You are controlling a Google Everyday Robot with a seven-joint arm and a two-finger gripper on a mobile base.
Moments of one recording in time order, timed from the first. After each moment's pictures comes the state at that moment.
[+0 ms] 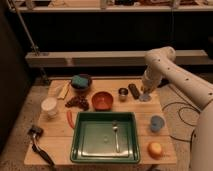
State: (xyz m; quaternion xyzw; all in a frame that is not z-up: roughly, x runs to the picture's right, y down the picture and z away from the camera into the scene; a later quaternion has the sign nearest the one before) arm 0.251 -0.005 0.811 -0.21 -0.19 -0.64 0.71
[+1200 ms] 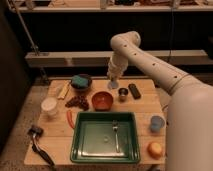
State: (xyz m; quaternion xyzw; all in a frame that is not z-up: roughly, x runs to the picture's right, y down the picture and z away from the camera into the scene) arm 0.039 -0.067 0.813 -0.09 -0.26 -0.75 0.60
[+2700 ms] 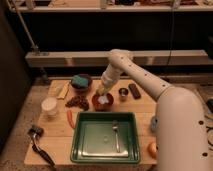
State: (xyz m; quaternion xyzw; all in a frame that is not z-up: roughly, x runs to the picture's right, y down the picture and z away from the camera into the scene) arm -0.011 0.023 0.857 -0.03 -0.43 -0.75 0.50
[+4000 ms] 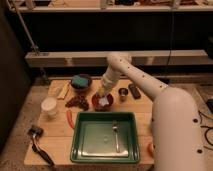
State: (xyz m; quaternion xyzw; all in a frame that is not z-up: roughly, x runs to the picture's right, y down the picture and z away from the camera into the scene) arm -0.012 0.030 0.870 -0.04 -0.43 -0.76 0.50
